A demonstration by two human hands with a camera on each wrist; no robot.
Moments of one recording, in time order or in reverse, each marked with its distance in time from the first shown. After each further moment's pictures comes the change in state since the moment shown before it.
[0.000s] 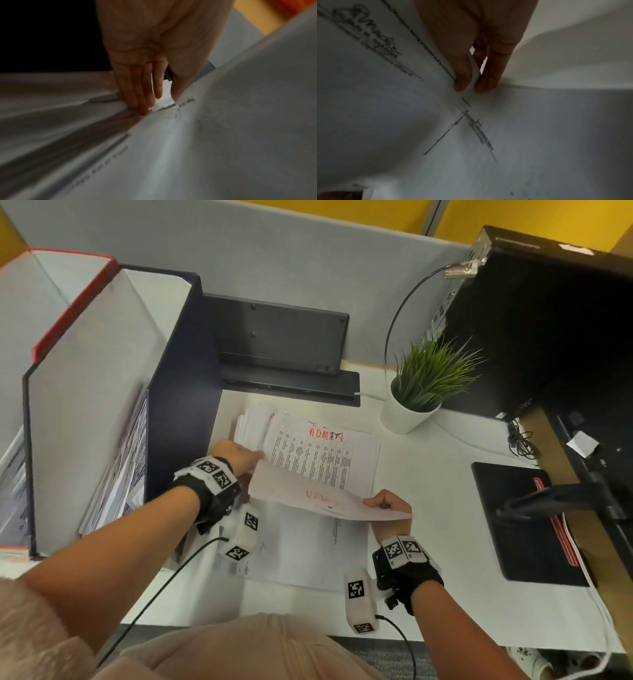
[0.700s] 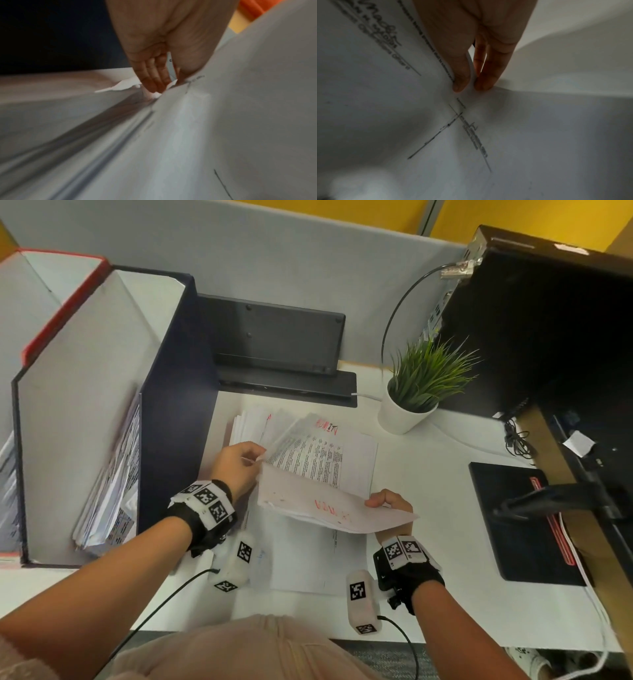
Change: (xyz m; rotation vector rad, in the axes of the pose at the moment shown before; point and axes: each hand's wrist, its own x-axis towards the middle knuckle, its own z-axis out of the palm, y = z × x) left_hand -0.024 -0.006 0.013 -0.159 -0.011 0.284; right_hand 0.006 -0.007 -0.004 0.144 -0.010 0.048
